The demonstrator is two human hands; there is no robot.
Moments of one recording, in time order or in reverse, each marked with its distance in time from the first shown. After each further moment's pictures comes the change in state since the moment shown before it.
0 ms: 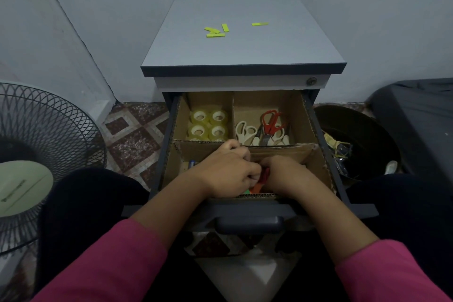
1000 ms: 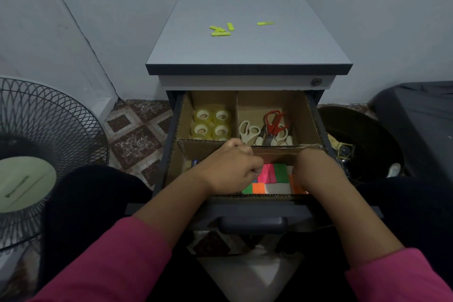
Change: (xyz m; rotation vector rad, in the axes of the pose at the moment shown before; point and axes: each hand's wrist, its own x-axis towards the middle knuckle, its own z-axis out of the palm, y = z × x) left_hand -0.004 0.002 -0.005 -0.041 0.145 0.009; right_hand -0.005 0.029 -0.011 -0.176 0.254 0.255
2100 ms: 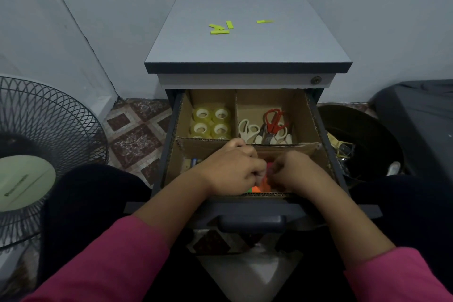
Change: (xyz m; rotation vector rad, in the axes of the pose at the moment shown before) left_hand -0.001 0.007 -0.005 -0.057 -0.062 0.008; right_hand -0.007 -0.017 0.000 0.308 -0.195 -0.134
